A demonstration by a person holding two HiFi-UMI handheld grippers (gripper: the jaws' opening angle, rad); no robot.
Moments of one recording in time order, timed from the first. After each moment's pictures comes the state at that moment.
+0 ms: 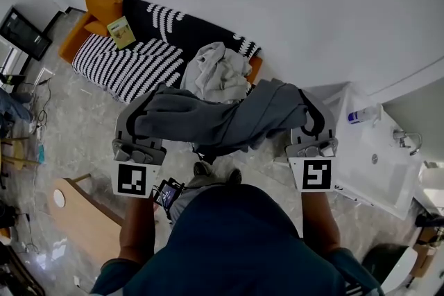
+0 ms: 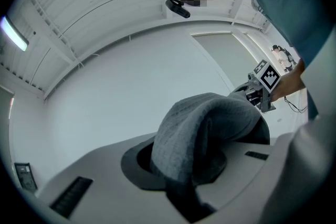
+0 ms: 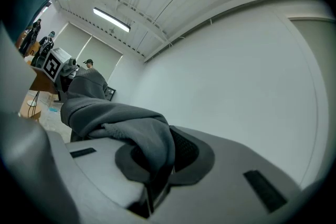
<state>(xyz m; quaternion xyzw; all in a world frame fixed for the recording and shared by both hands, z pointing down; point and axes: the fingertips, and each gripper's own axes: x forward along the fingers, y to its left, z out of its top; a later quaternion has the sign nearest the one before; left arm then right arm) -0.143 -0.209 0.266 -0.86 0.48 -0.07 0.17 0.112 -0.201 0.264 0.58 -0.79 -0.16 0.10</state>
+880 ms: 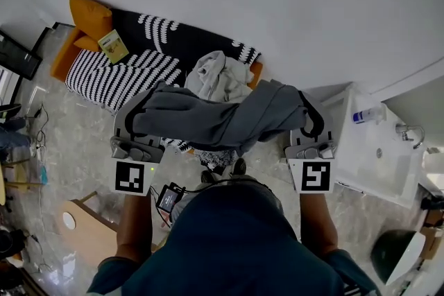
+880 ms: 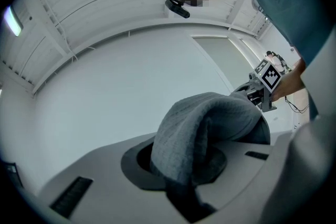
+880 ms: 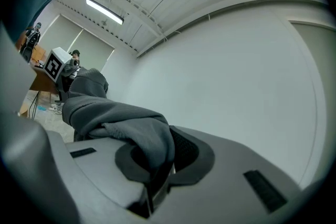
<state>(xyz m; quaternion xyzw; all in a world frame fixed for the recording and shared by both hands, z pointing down) -0.176 -0.296 0.269 -0.88 0.43 -0.06 0.18 0.079 -0.258 0.272 0.62 -0.76 -0.14 0.11</state>
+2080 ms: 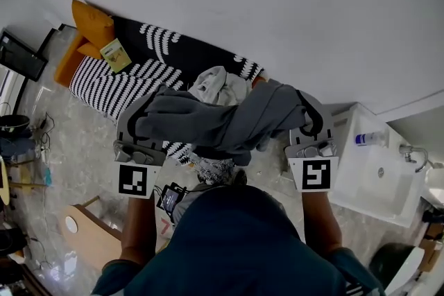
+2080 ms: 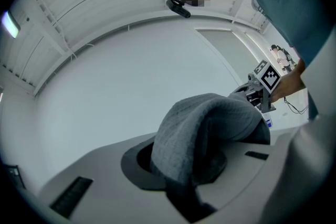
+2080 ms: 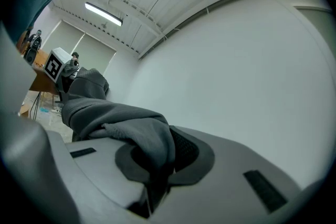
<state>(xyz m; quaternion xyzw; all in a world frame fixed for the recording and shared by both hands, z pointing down) -0.136 -0.374 0.269 -0.87 0.45 -0.08 0.17 0.114 -0.353 0.275 0.59 -0.79 -0.14 0.10</state>
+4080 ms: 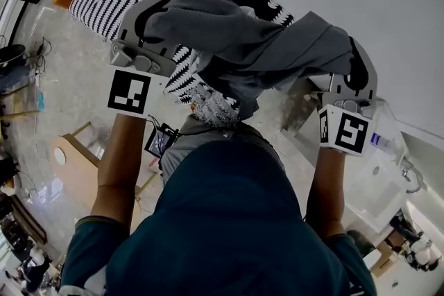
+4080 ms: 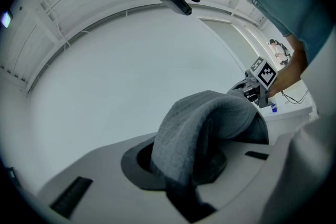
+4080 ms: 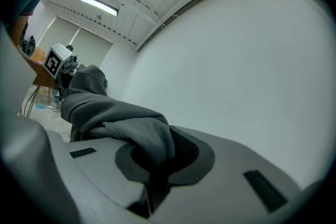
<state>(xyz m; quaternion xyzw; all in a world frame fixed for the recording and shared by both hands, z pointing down) -0.143 -0.501 0.326 -0.87 0.43 -0.13 0.18 0.122 -0.480 0.336 0.59 -0.78 -0.13 0.13</state>
